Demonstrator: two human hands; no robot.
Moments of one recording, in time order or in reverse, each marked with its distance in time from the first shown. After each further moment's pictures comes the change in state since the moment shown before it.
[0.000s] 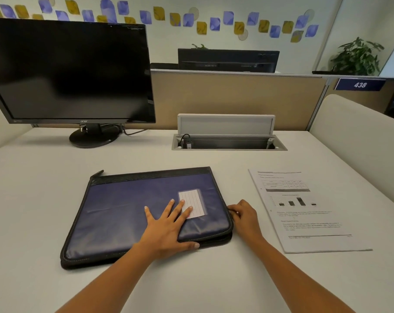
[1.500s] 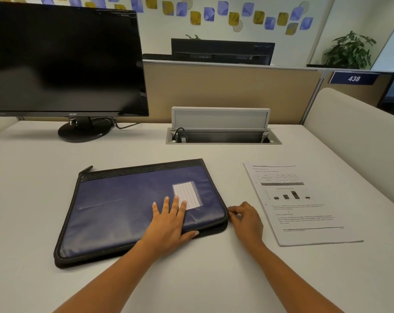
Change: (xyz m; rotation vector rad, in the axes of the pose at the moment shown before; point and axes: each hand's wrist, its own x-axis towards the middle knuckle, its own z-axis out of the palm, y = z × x) left_hand 0.005 0.021 -0.007 0.040 -0.065 -0.034; right_hand -0.021 0.002 -0.003 -0.130 0.080 0.154
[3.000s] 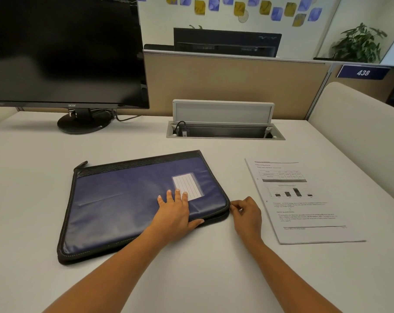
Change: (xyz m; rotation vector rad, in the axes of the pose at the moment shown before) left_hand 0.016 0.017 -0.016 -0.005 -0.049 -0.085; right_hand 0.004 0.001 0.004 0.140 0.071 0.029
